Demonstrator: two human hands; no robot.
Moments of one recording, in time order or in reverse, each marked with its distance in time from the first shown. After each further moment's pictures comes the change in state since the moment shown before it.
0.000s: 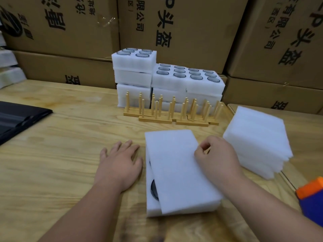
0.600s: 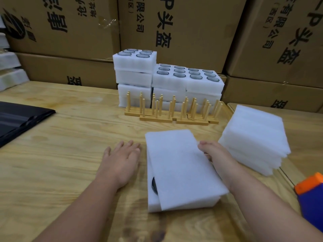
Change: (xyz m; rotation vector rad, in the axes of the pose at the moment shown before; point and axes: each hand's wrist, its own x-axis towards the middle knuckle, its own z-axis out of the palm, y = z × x) left_hand -0.006 -0.001 -0.009 -0.298 -0.043 0.016; right_hand -0.003 0.013 -0.004 0.827 -0.363 0.566
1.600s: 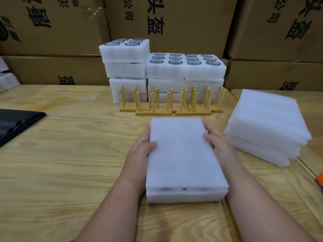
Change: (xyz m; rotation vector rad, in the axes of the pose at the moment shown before) left_hand -0.002 0.063 0.033 -1.483 -0.179 -0.014; right_hand 0.039 0.024 0.012 0.459 -0.097 -0.170
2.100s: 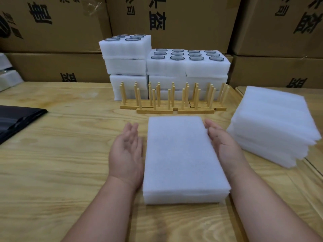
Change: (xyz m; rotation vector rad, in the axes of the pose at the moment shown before) left_hand 0.014 0.002 -0.012 -0.281 0.341 0.150; right_hand 0.006 0.001 -0.004 0.154 0.001 0.055
